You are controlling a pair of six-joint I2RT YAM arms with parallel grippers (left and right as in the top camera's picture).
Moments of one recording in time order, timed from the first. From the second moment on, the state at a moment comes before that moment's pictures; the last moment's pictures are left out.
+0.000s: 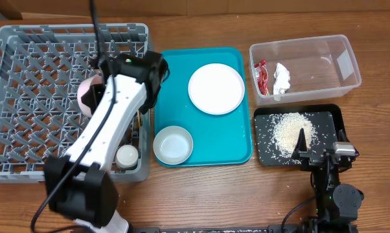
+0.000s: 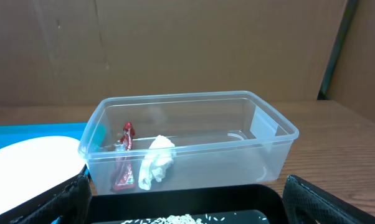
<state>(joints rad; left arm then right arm) -0.31 1.78 1.56 -1.56 -1.09 -0.85 -0.09 0.01 0.02 -0.04 -0.02 -0.01</state>
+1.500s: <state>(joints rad) -0.35 2.00 1.55 -1.69 -1.27 -0.97 -0.09 0.01 0.02 -0.04 -0.02 -0.01</state>
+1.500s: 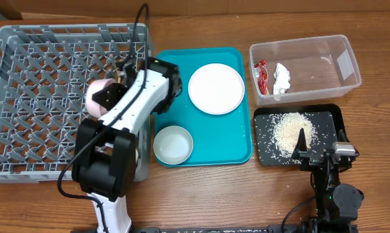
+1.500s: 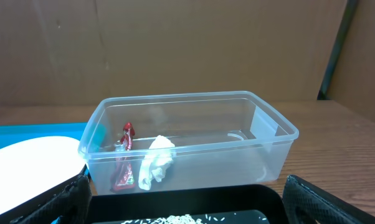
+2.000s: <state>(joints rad) -0.34 1.99 1.56 -1.61 -1.17 -1.00 -0.09 0.01 0.02 -0.03 -0.02 -0.01</state>
